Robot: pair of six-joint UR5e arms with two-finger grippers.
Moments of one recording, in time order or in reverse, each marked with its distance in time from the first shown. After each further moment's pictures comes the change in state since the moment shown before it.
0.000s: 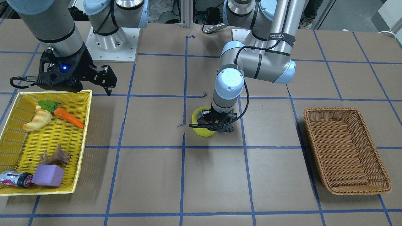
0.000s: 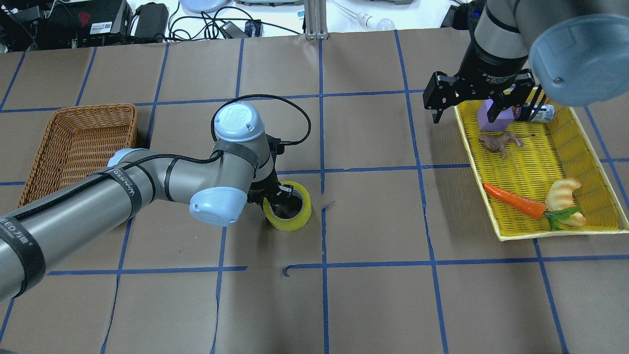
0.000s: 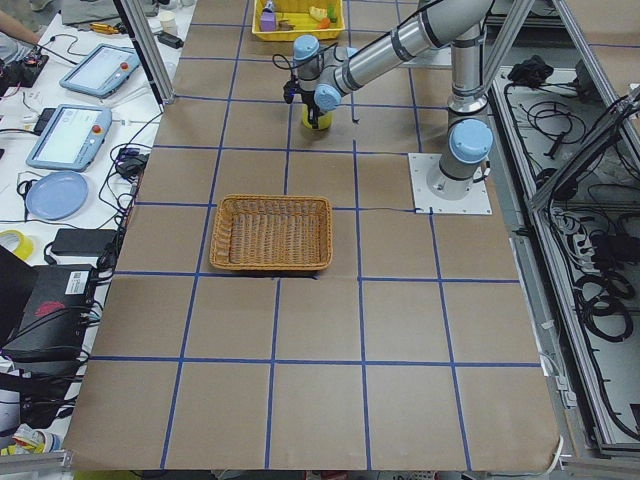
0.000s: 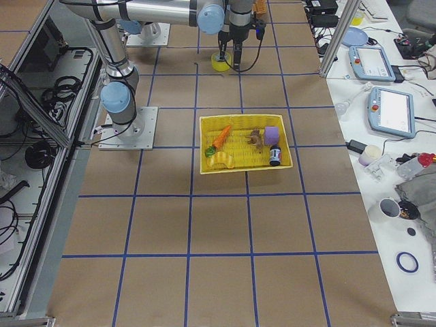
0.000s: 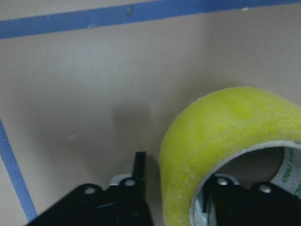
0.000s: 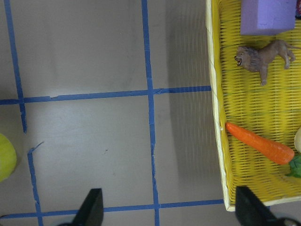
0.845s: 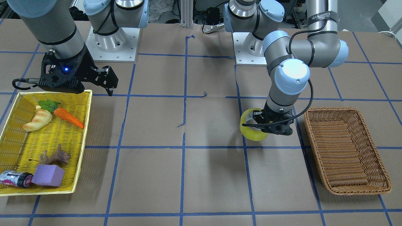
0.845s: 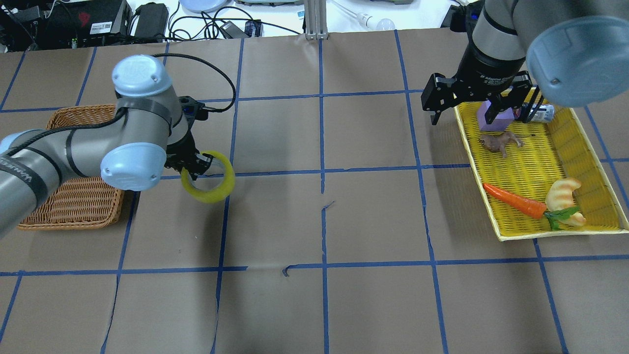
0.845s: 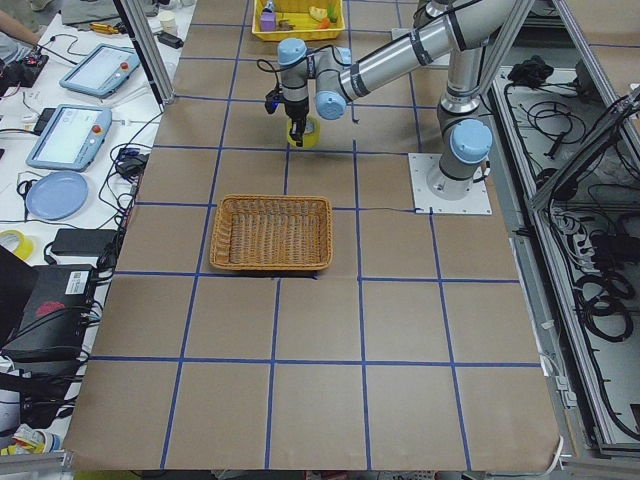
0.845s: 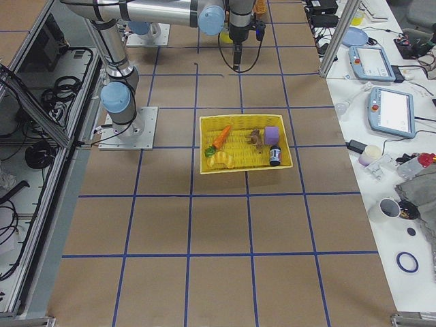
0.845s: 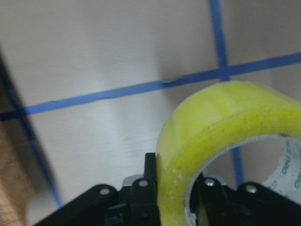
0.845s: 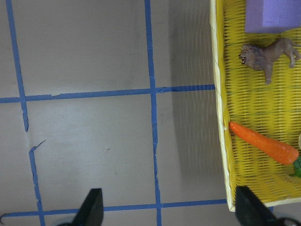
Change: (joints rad) left arm 0.307 0.147 0.073 -0.149 0.160 0.406; right arm 0.001 0.004 0.003 -0.001 0.008 -0.001
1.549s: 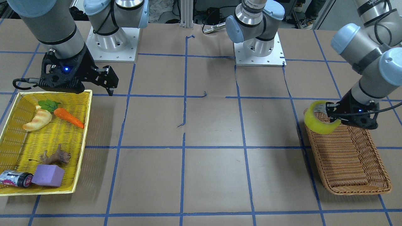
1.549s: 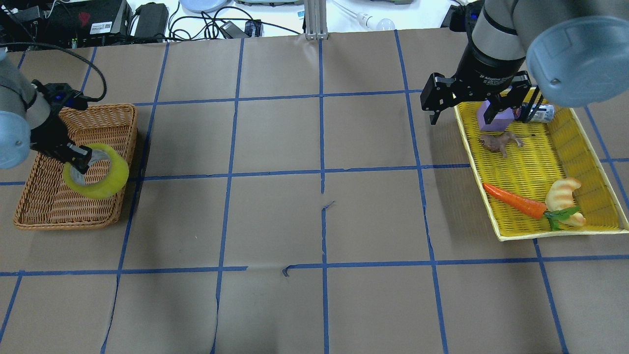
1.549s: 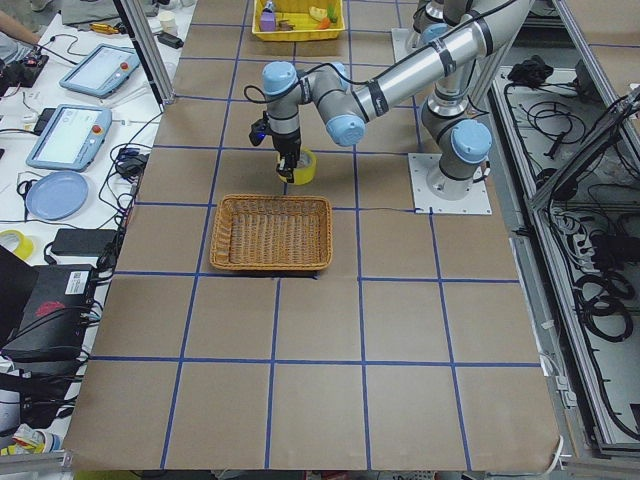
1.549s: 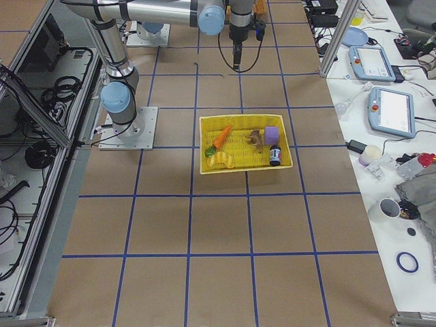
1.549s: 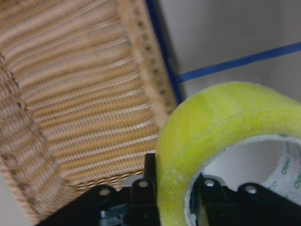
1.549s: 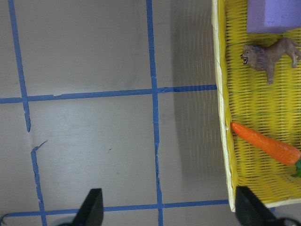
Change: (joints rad) left arm 0.434 0.023 0.068 -0.049 -0.021 0.502; right arm 0.000 0.000 0.000 -0.001 0.004 0.000
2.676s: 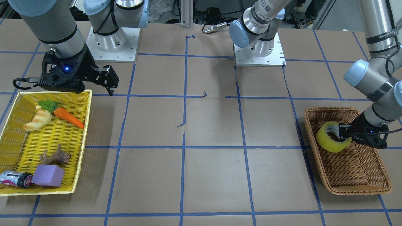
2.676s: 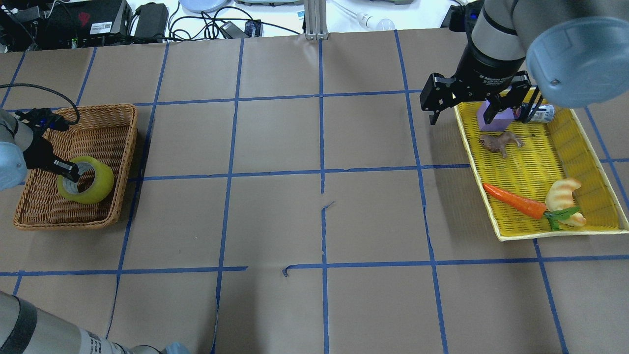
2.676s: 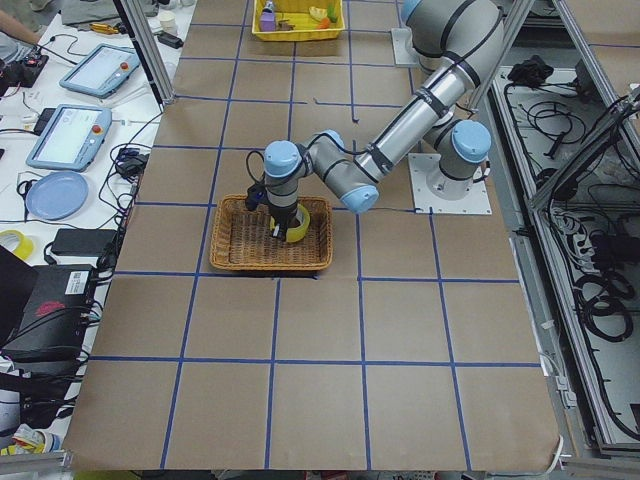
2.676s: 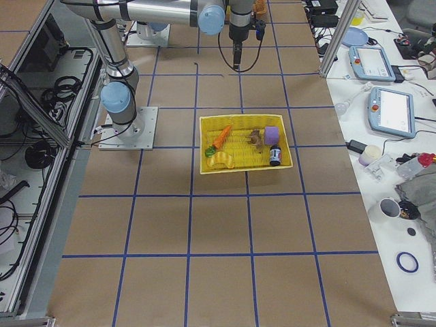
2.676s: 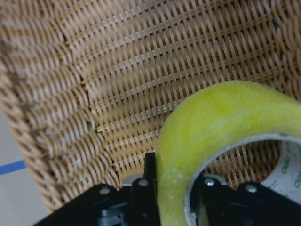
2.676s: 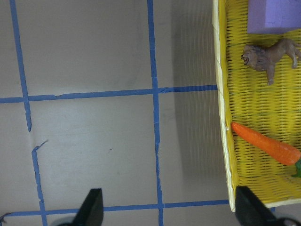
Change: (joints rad) left arm 0.124 -0.239 -0.003 0.283 -0.111 0.148; right arm 0.002 -0.002 0.000 0.000 0.000 0.000
